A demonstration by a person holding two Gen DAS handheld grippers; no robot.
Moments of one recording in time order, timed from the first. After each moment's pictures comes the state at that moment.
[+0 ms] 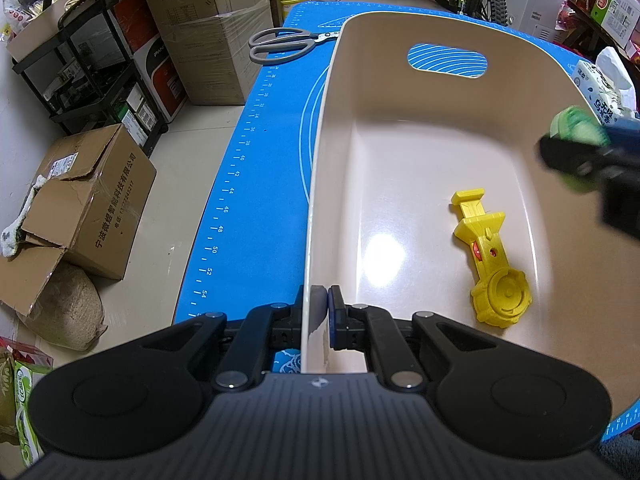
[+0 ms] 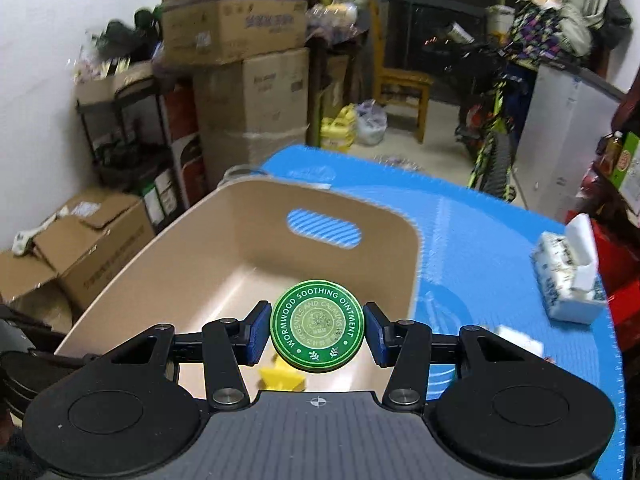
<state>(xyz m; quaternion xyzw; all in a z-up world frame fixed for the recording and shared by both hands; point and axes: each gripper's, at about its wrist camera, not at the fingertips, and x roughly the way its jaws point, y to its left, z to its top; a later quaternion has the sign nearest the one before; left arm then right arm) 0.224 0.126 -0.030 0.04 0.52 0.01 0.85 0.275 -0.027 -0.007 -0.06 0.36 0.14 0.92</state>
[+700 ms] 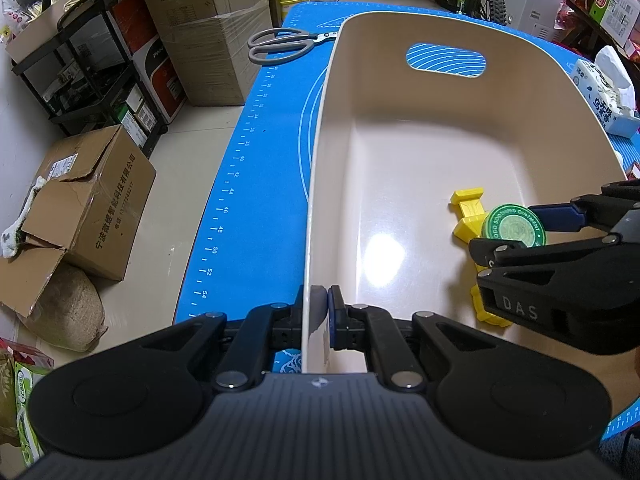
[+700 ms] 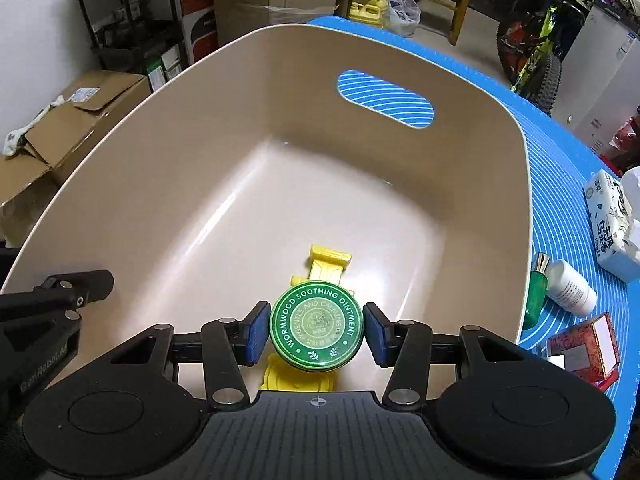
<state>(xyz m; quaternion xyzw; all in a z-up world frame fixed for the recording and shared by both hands) 0.223 0.125 -0.030 0.05 0.52 0.01 0.85 0.298 0.016 -0.058 -0.12 0.50 0.14 0.85</state>
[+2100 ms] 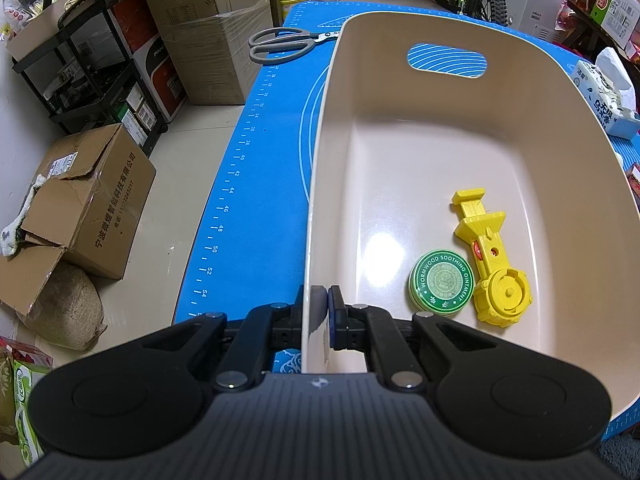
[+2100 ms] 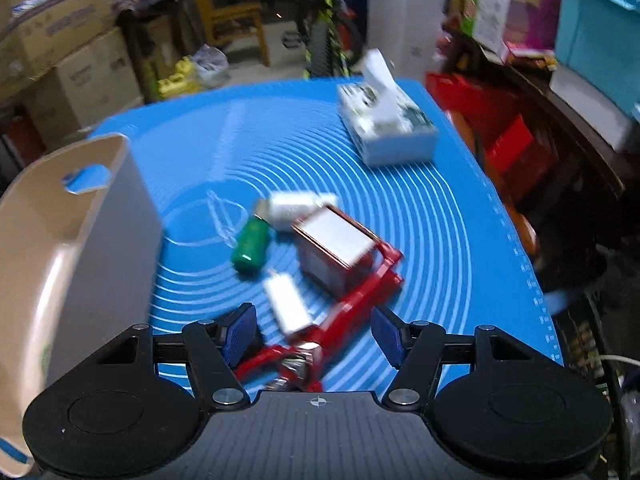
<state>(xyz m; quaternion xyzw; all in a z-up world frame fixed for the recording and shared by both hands) 0.223 0.127 -0.030 0.04 0.52 0.01 0.85 0.257 -0.208 -0.058 0.07 0.45 -0.08 0.89</state>
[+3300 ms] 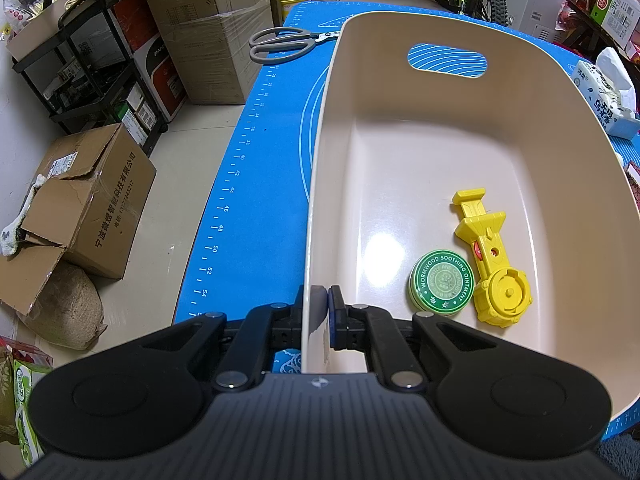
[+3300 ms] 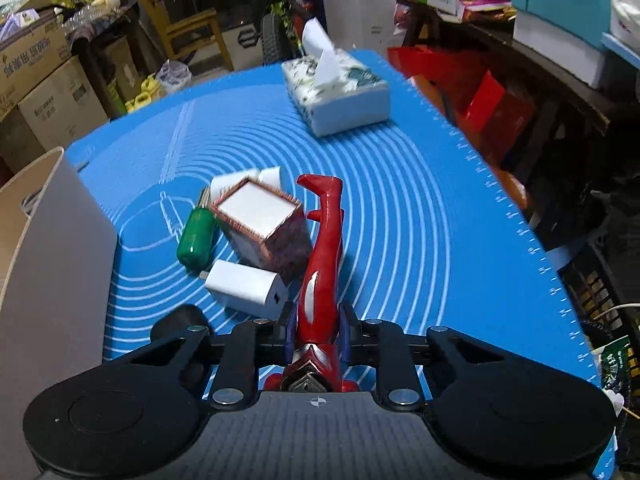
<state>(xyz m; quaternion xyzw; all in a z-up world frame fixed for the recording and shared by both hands) 0.223 0.127 -0.030 0.04 0.52 0.01 0.85 0.244 -0.241 -0.083 0.15 0.43 -0.10 0.89</state>
